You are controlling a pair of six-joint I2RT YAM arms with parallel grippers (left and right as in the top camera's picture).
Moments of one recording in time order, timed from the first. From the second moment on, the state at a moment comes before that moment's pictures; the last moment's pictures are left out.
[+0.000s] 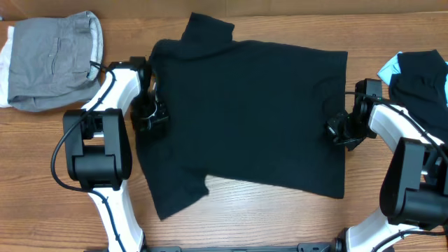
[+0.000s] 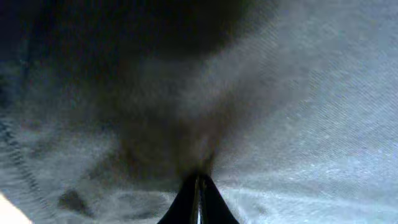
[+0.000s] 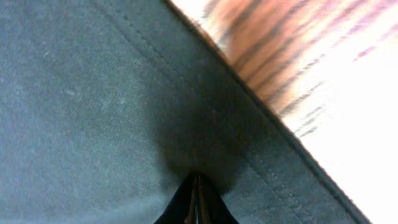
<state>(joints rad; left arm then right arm) -0.01 2.18 1.56 -1.16 0.18 -0.35 -0.17 1.84 1.07 -0.71 -0.19 0.74</state>
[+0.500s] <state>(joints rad) -0.05 2.04 1.51 -1.28 0.14 -0.37 -0.22 1.85 1.11 -0.88 -0.01 0.80</state>
